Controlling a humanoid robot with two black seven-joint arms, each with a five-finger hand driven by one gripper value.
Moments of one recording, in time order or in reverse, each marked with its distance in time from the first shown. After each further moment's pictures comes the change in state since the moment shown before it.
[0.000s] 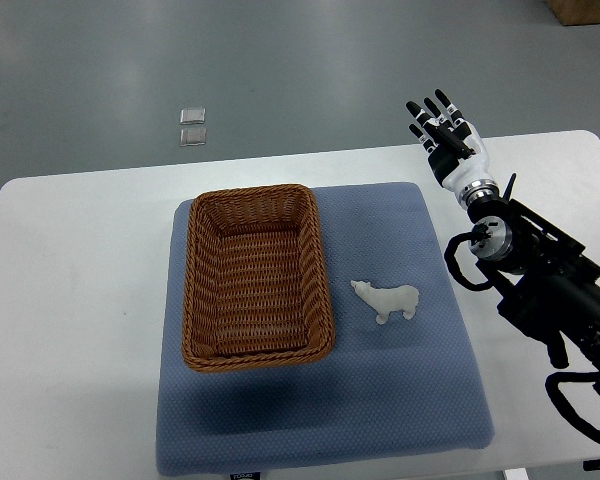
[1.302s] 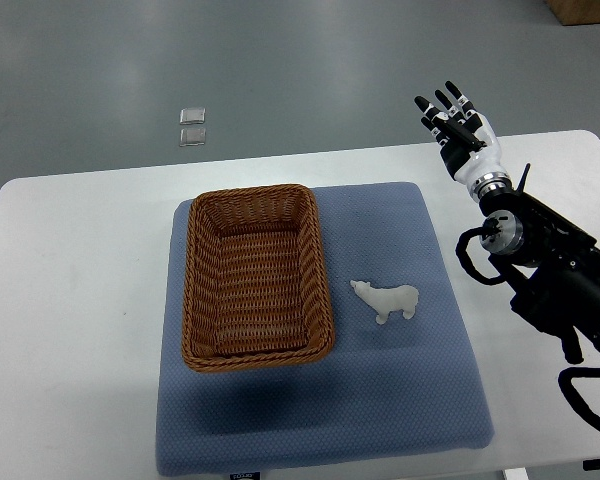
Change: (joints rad) left arm 0.006 0.000 0.002 0.002 0.001 0.000 0.002; right arm 0.009 -0.045 -0.016 0.023 -0.073 -0.037 -0.001
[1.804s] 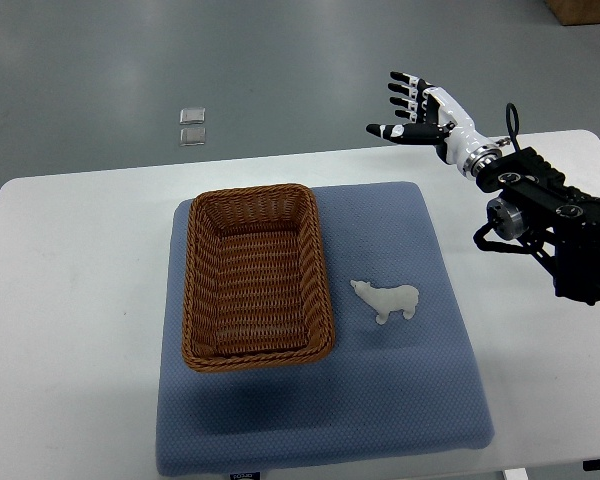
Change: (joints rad) left arm -0.002 0.000 0.000 0.000 0.000 0.000 0.000; right arm 0.180 -0.150 -0.540 0.095 -0.319 -0.072 -0.055
